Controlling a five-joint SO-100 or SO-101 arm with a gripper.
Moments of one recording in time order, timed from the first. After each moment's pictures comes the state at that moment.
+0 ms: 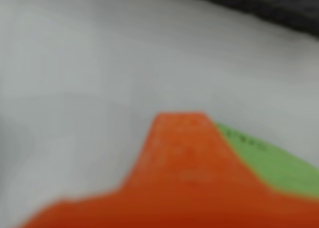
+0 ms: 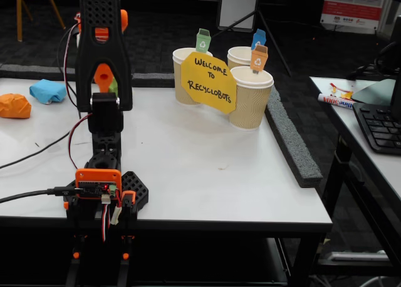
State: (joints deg) arm -11.3 64.1 82.3 53.3 -2.2
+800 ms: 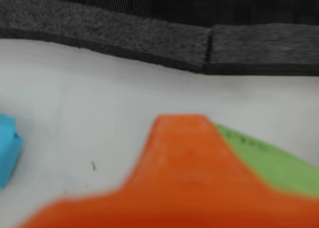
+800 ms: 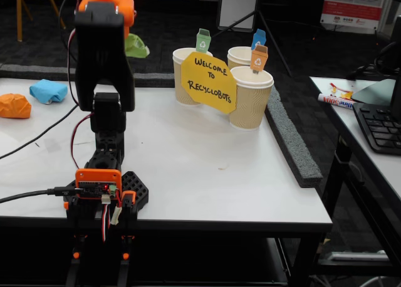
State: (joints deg) arm -5.8 116.4 112.0 57.7 -2.2
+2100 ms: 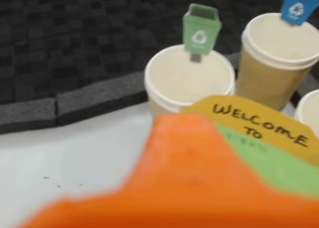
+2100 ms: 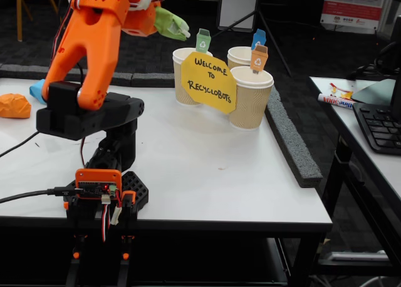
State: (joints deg) arm 17.7 164.7 121.5 77.8 -2.2
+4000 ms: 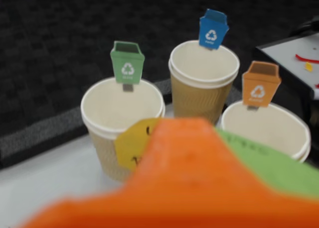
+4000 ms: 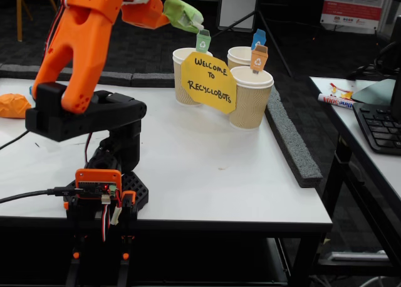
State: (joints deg) arm 26.9 164.6 115.8 79.2 -2.2
